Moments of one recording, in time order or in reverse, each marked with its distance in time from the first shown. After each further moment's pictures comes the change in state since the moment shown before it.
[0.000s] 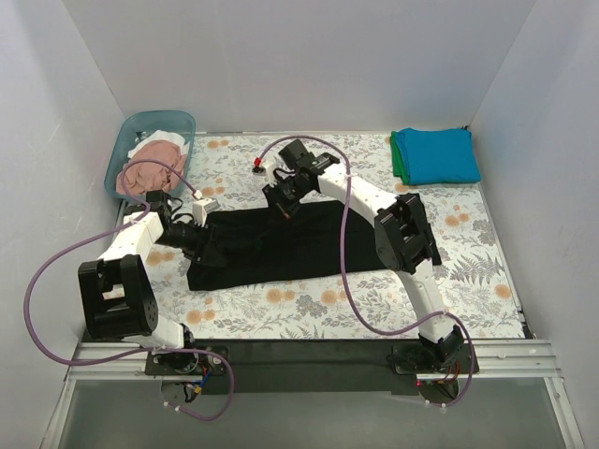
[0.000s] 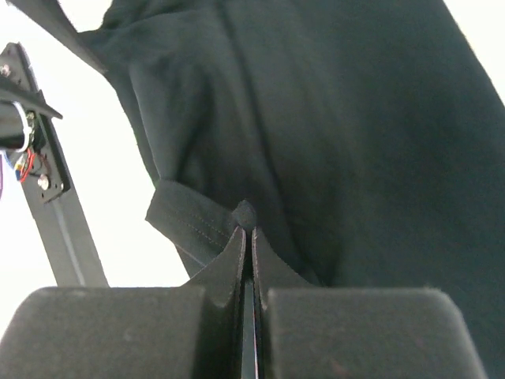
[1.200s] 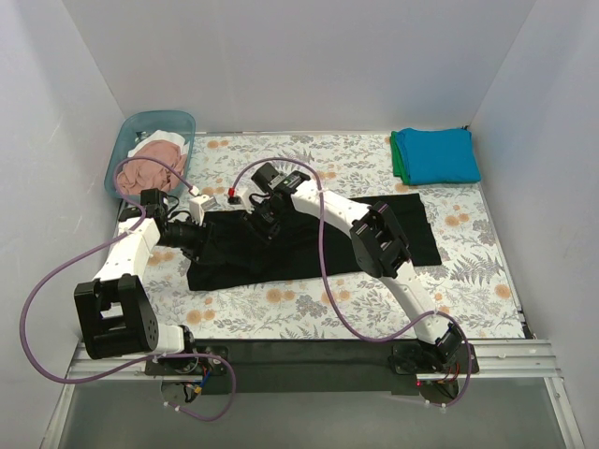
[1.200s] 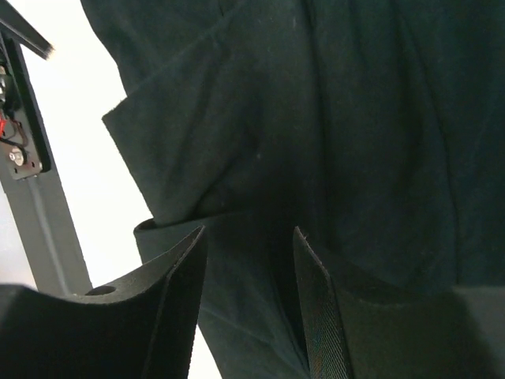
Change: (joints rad) left arm 0.000 -0.112 -0.003 -0.011 0.031 0.000; right arm 0.122 0.136 0.106 -0.066 0.012 -0.079
